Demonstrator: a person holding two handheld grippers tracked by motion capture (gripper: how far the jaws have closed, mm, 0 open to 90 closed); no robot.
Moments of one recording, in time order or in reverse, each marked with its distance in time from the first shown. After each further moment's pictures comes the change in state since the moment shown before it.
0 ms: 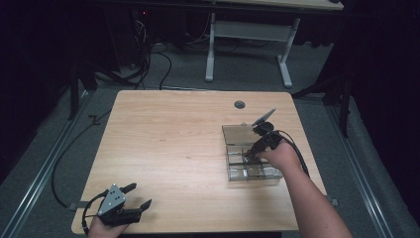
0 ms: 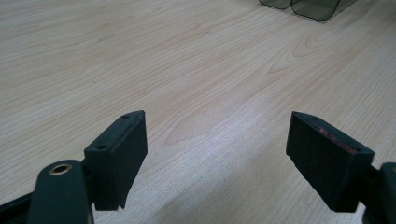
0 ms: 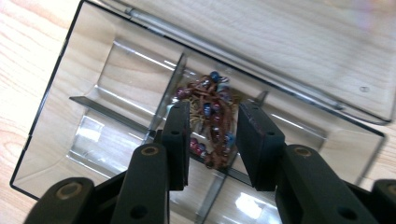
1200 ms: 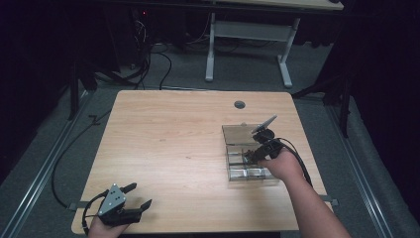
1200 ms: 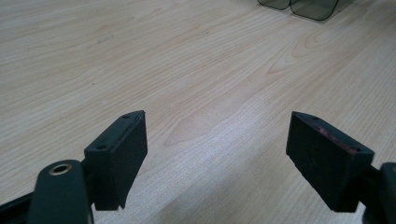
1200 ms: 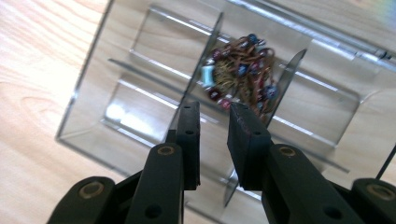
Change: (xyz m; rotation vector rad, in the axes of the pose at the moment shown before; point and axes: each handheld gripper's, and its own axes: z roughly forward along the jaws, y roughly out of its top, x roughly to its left) left arm -0.001 0.001 0.000 0.005 -0.002 0.008; right arm 0.022 -0.026 -0.013 0.010 0.042 0.005
